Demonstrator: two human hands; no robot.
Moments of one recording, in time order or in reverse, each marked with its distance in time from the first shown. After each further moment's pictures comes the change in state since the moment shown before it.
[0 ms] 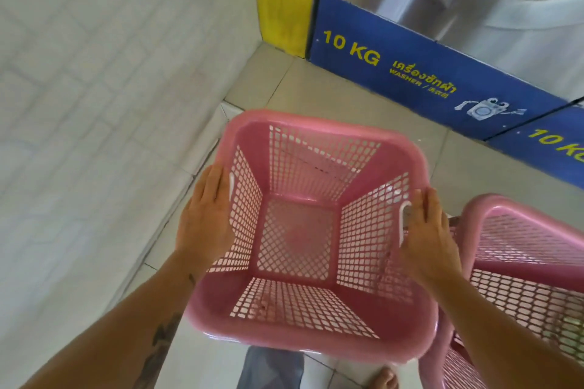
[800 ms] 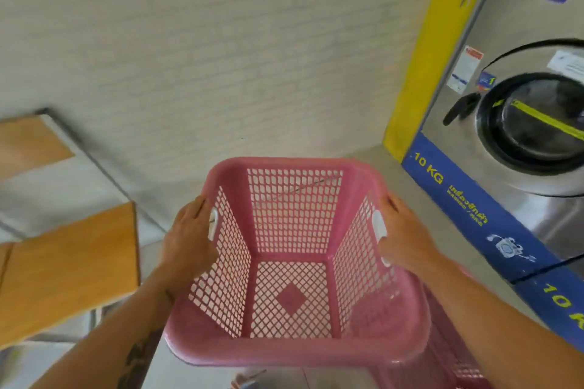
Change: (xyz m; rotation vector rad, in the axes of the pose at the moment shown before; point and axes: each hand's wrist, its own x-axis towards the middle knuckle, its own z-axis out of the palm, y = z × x) left_hand -0.494 0.231 -0.182 -0.115 0.462 -0.774; right_hand -0.248 0.053 -0.236 0.025 0.030 -0.913
